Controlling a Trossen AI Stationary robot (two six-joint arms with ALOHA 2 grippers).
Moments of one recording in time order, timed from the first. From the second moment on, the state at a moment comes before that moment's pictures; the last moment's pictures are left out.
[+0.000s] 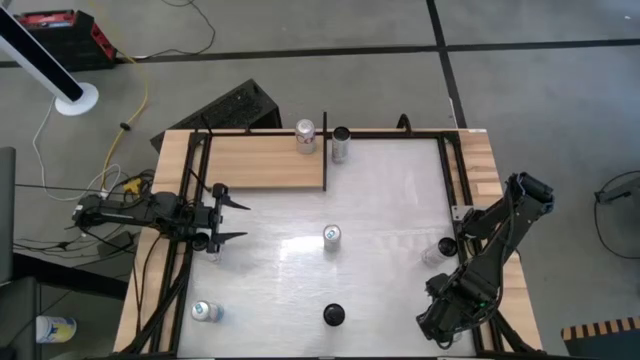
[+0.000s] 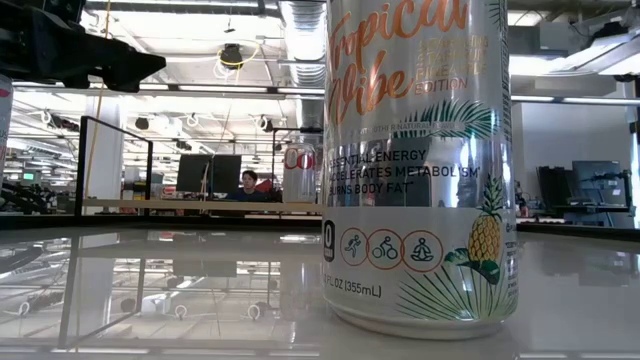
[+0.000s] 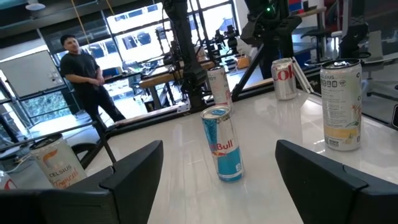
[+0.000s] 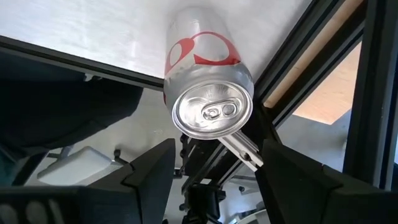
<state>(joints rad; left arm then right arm) -0.10 0.05 0.07 0.10 -0.05 0.27 0.88 1.58 1.39 -1.20 -0.44 2.11</state>
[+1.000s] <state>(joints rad) -0.10 0.05 0.07 0.10 -0.05 0.27 0.87 1.58 1.39 -1.22 -0.49 2.24</state>
